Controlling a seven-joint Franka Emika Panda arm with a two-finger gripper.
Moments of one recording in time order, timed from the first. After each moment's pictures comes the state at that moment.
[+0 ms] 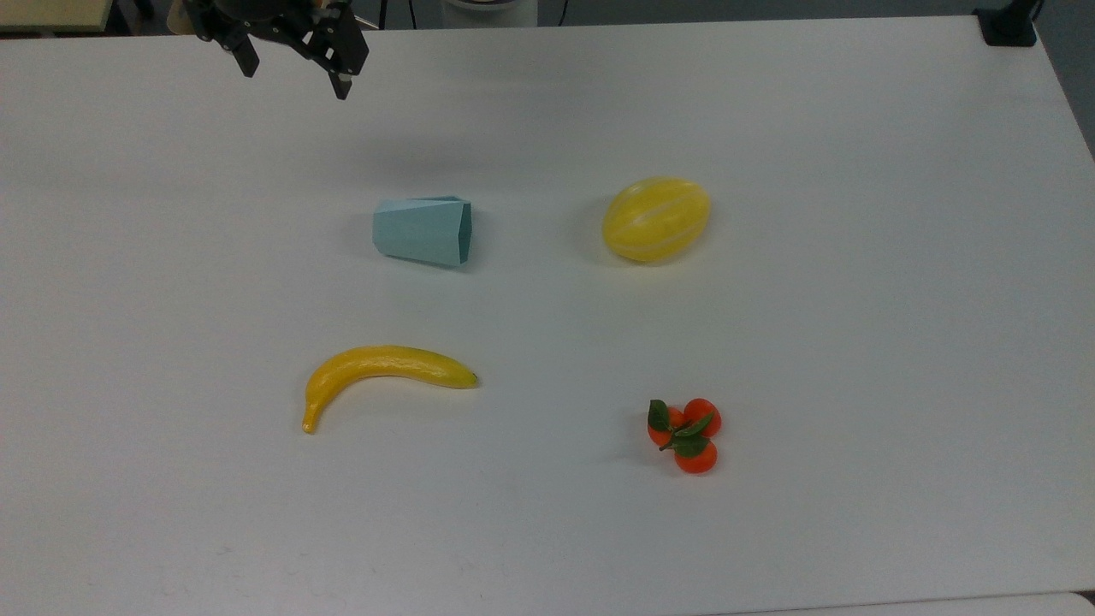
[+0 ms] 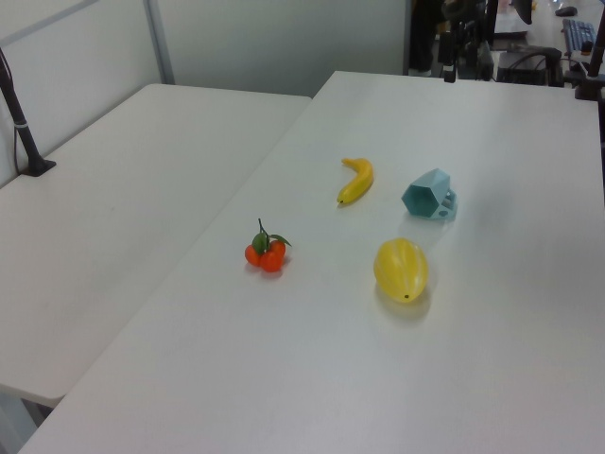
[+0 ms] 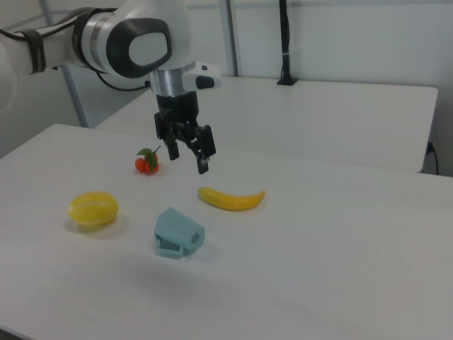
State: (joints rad) arm 0.08 0.15 -0.28 -1.55 0.02 1.68 0.02
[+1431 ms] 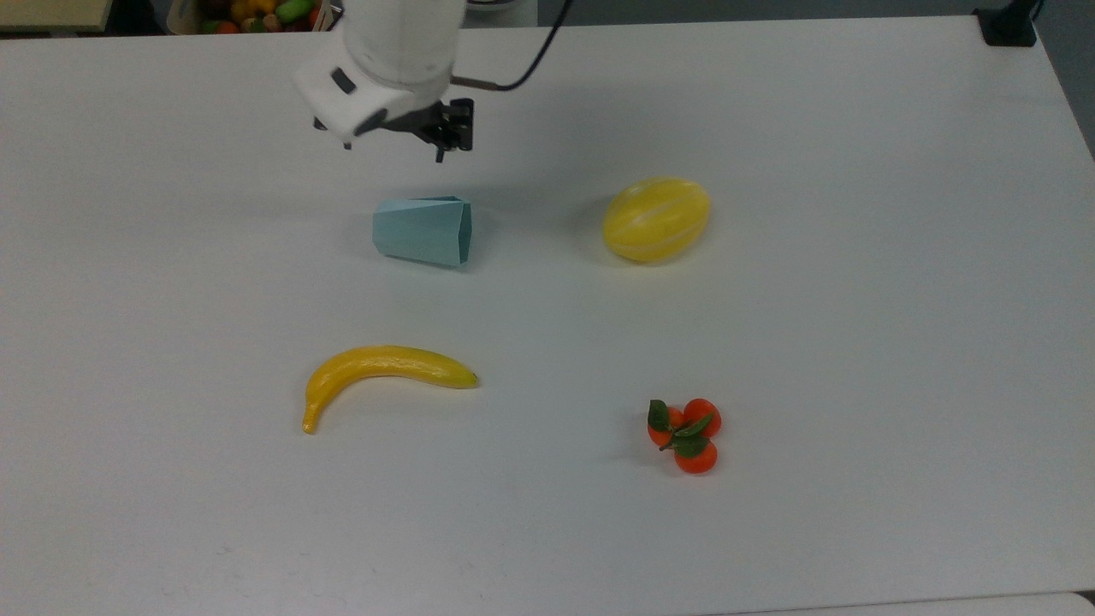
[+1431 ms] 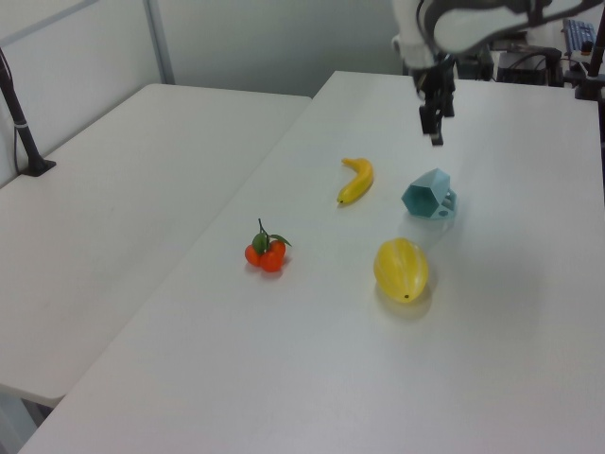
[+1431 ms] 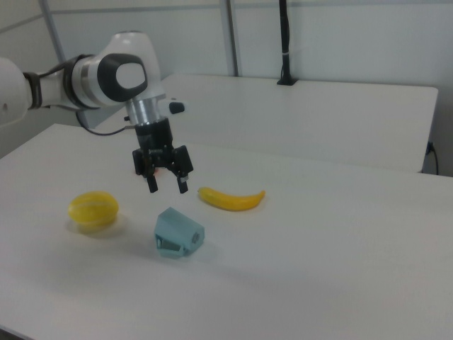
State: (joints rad) arm 0.29 0.31 -0.26 -1.58 -0.17 1.68 0.03
